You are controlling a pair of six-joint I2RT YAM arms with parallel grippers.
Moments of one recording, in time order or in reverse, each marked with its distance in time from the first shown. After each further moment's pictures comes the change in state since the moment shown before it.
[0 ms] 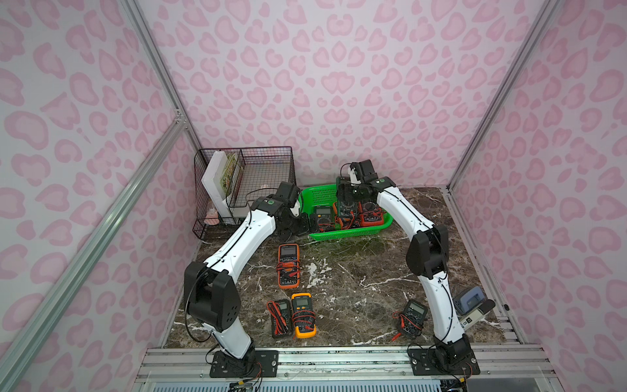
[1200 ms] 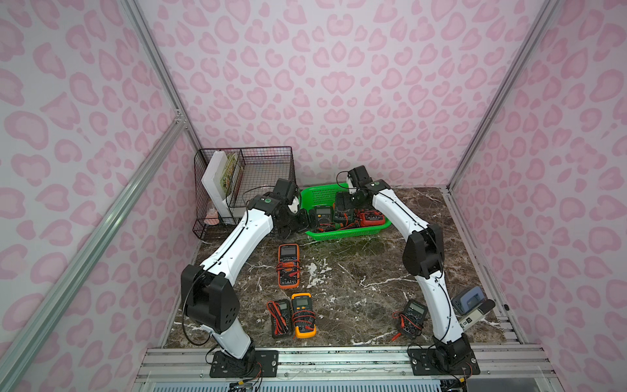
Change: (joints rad) left arm 0.008 -0.022 0.034 0.000 0.041 -0.045; right arm 0.019 0.022 0.006 -0.112 0.071 -0.021
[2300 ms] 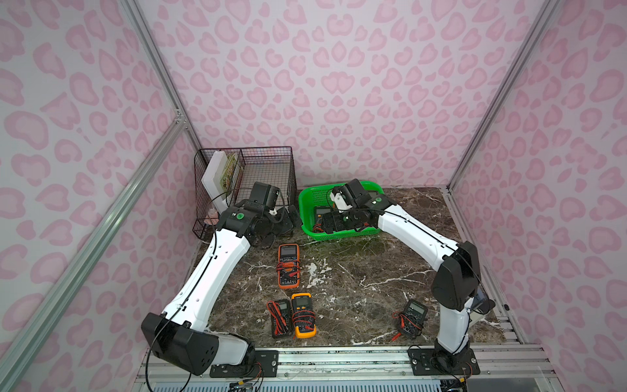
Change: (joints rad) left arm 0.016 -0.293 -0.089 -0.068 -0.206 -0.183; right arm 0.214 -0.493 -0.540 0.056 -0.151 0.049
